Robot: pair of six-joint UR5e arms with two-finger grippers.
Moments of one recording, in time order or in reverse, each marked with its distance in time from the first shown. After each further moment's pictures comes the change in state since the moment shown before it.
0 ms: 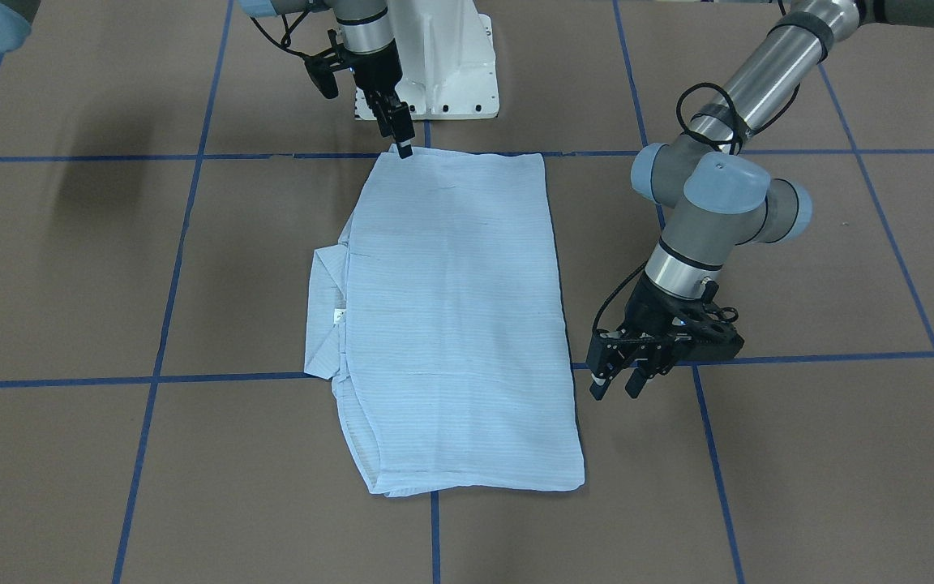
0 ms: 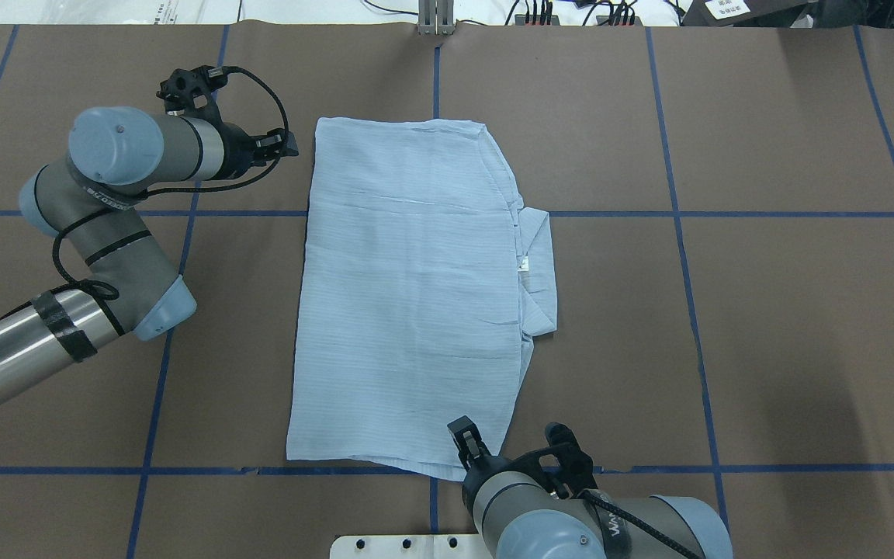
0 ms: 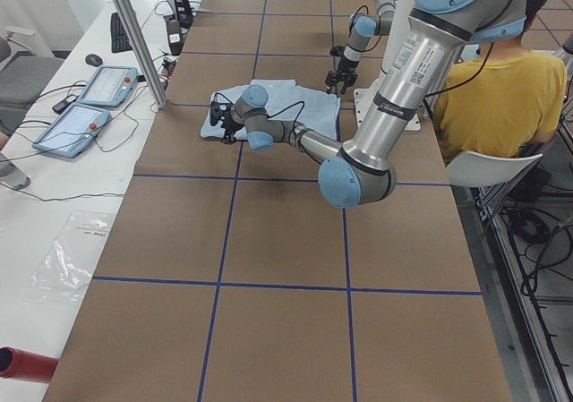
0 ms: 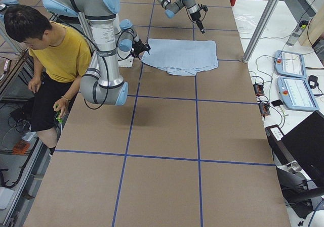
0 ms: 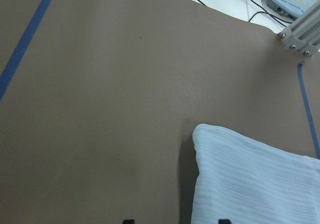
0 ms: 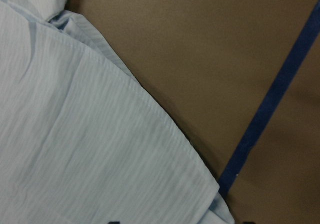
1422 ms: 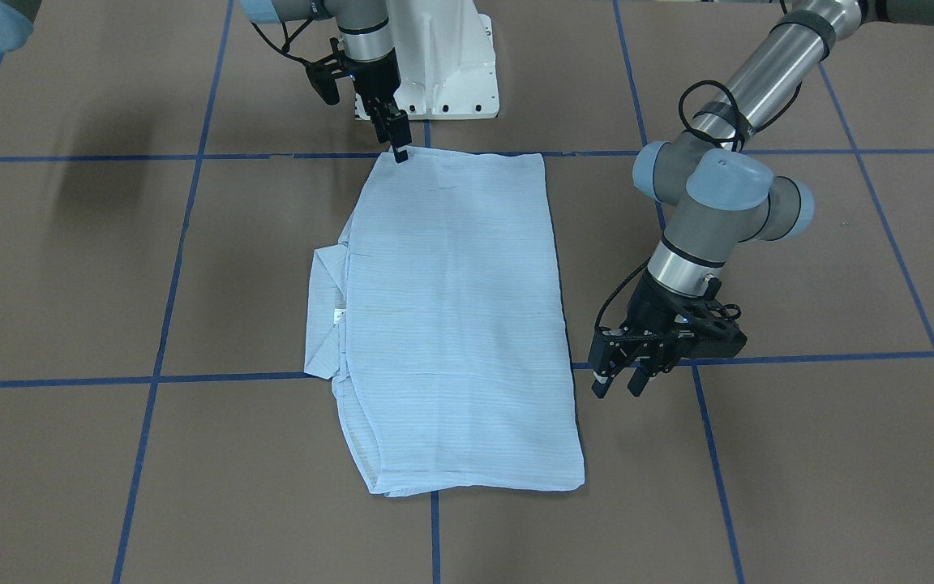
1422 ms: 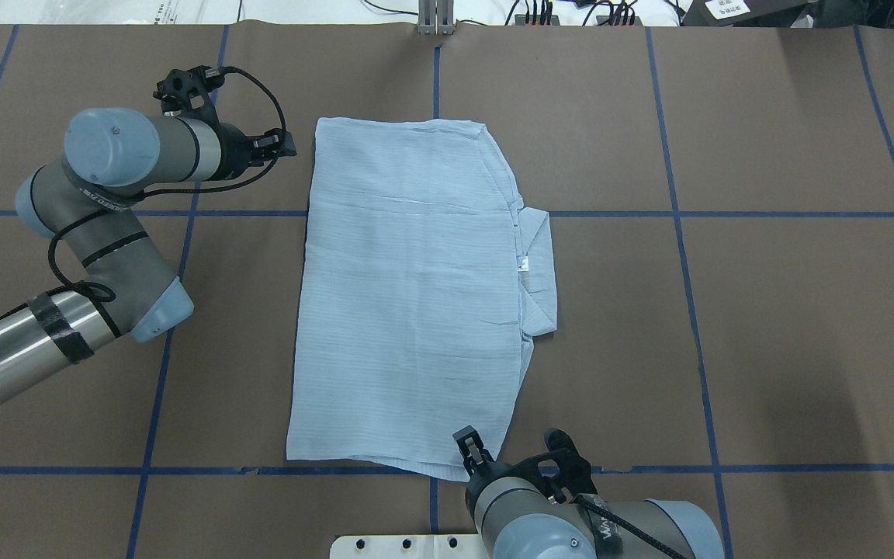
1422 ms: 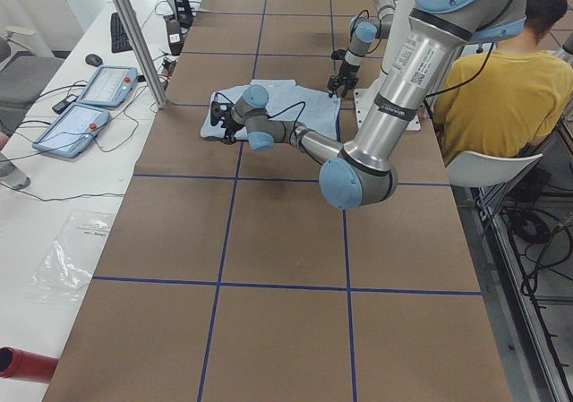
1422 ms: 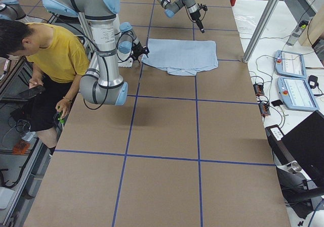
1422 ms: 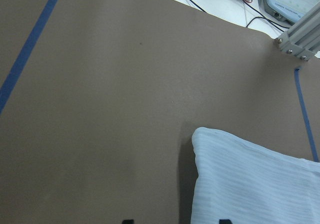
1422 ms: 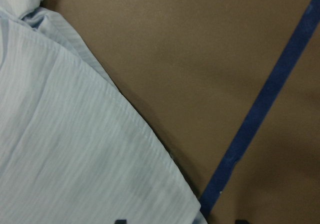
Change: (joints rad) left arm 0.000 0.006 -0.009 0.000 0.002 0.000; right arm -0.003 -0.001 -0.037 0.001 0.003 -0.010
